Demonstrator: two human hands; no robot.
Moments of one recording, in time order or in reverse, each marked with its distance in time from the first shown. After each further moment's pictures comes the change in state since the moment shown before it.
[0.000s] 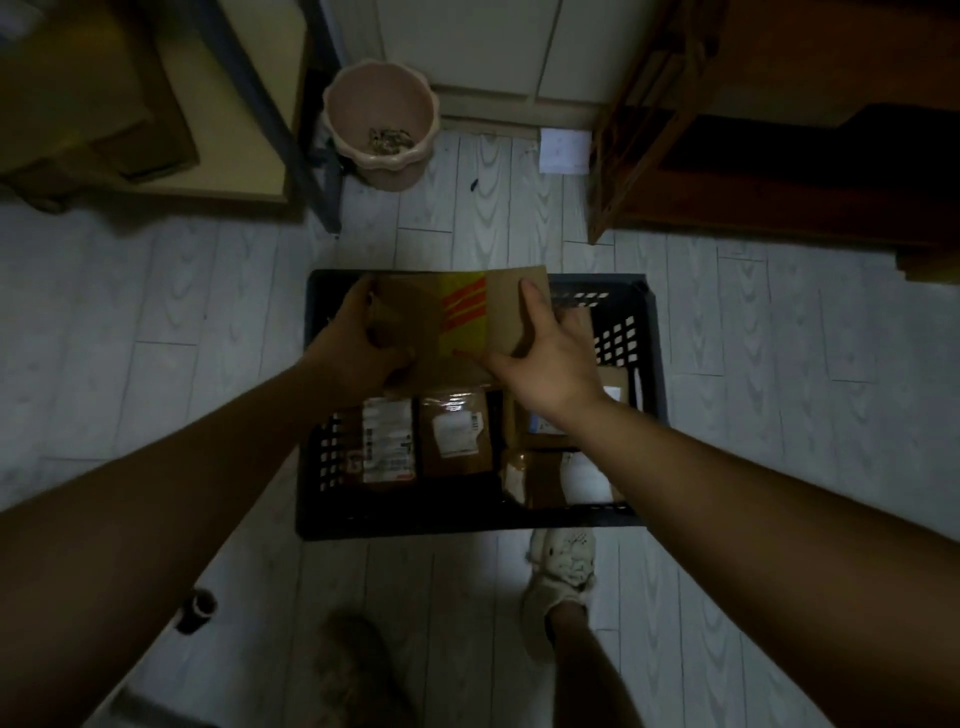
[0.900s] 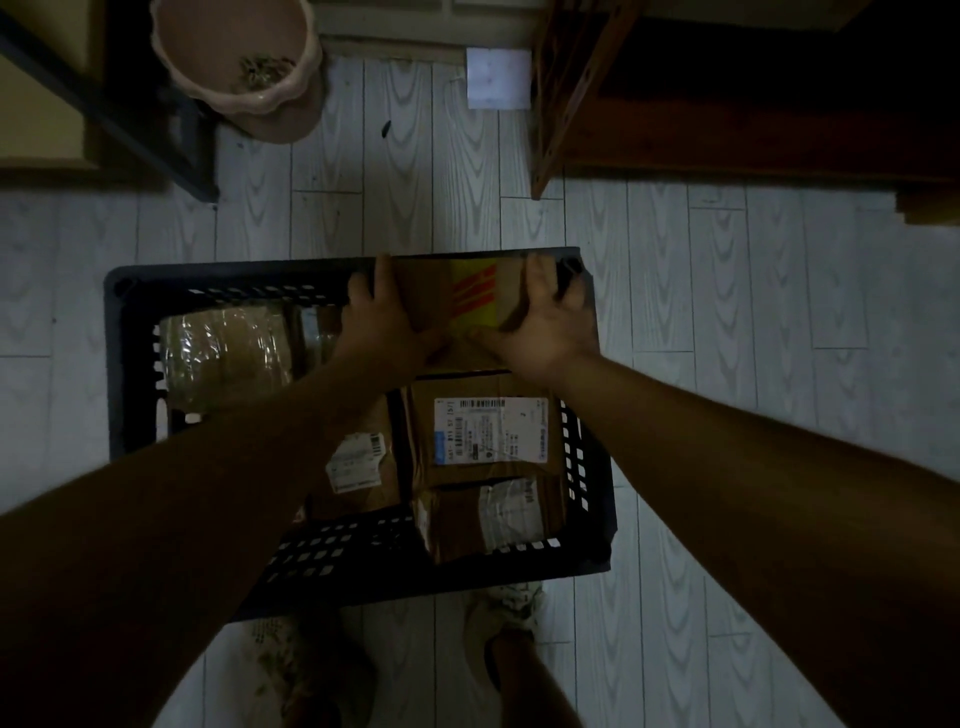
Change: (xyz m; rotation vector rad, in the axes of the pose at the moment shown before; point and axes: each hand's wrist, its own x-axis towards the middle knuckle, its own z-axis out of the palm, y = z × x) left_hand 0.131 0.050 0.169 0.288 -0.010 0.017; right_hand 0.122 0.136 -0.037 -0.133 -0.095 0.204
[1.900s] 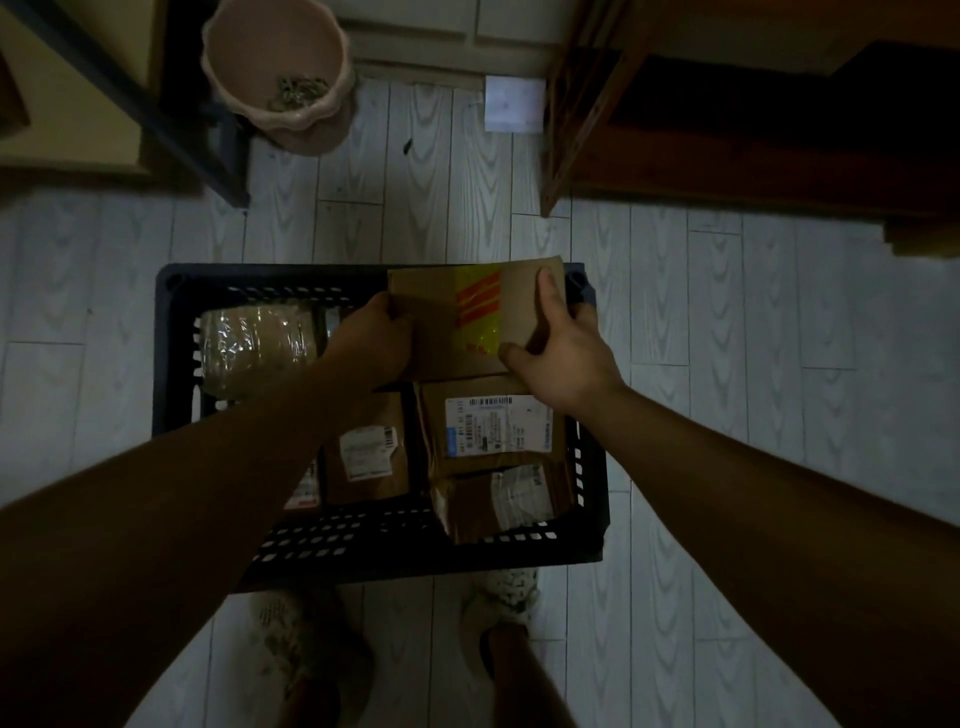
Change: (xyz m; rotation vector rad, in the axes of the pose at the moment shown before) left_hand -0.032 -0.001 -0.031 -0.174 -0.025 -0.117; right_hand -0.045 0.001 -0.018 0.031 0.053 -0.139
